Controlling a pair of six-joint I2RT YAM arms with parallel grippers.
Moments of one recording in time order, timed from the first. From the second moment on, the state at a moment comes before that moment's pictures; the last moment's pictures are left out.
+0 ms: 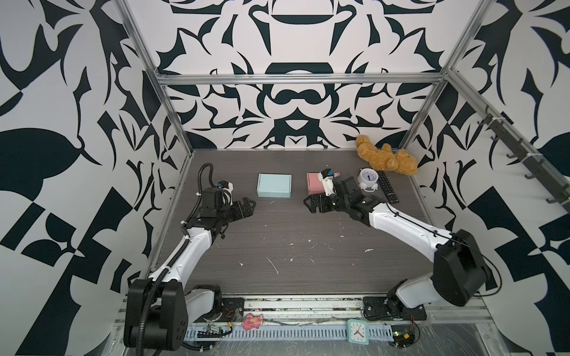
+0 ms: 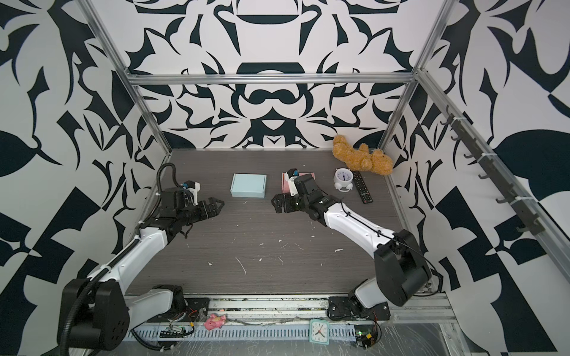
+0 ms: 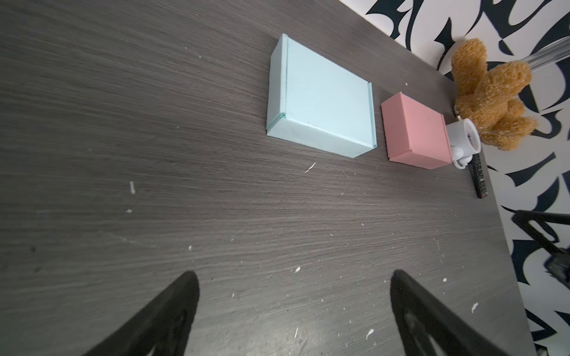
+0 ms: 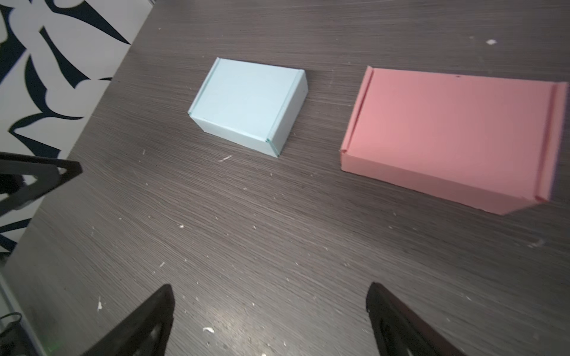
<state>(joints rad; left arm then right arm) -0.10 1.11 0.63 -0.24 0.33 -0.40 0.57 1.39 0.94 -0.24 -0.12 0.34</state>
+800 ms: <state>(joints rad) -0.10 0.61 0.38 -0.31 -0.19 -0.32 0.52 0.73 0.48 -0.21 0.51 0.18</state>
